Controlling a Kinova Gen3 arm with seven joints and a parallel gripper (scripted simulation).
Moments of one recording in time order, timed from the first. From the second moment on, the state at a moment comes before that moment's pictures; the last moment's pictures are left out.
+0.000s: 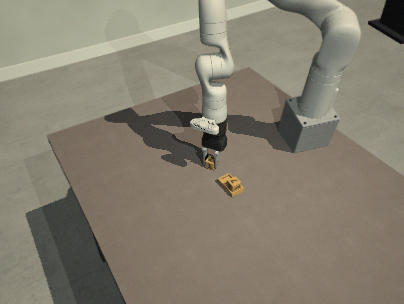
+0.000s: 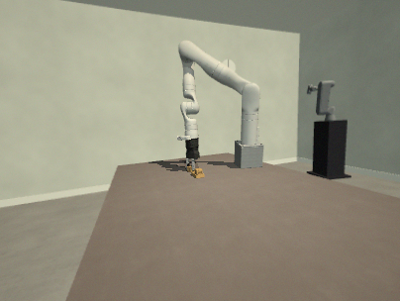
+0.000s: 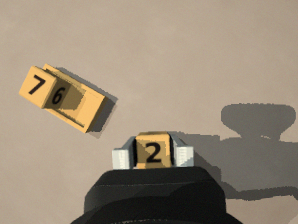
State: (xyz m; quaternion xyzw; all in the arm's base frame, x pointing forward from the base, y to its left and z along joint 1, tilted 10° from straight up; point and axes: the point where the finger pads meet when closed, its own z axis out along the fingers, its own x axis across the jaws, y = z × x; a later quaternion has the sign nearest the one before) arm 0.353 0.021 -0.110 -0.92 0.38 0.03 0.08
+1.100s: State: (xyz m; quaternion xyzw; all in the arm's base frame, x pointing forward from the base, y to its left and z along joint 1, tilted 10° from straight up) arm 0.353 0.021 -0.110 -0.92 0.38 0.03 0.08
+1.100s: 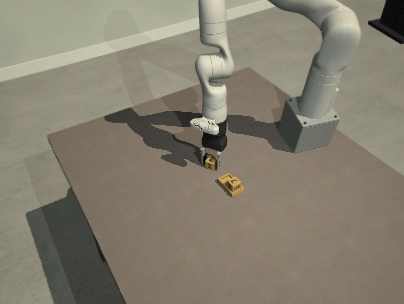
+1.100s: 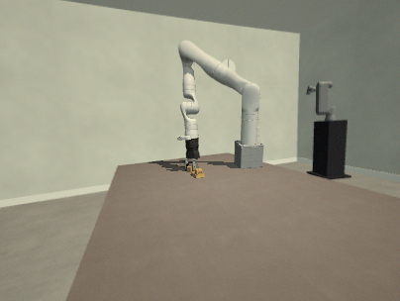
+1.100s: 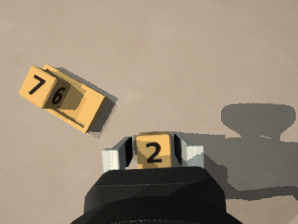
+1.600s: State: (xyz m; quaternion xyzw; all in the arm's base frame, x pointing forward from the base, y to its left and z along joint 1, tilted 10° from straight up) arm 0.351 0.022 -0.100 -0.92 0.39 0.03 0.08
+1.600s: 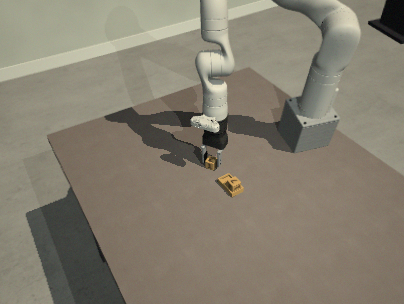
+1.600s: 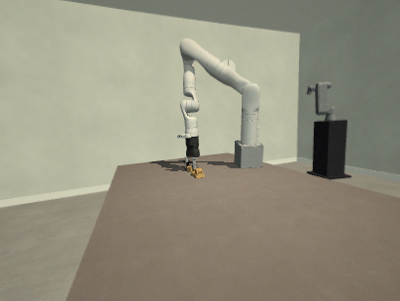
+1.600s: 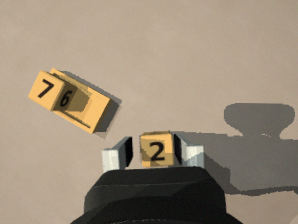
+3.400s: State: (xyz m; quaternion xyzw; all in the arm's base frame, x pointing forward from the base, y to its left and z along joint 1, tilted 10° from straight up) arm 0.351 0.008 -0.023 -0.92 0.39 0.03 0.08
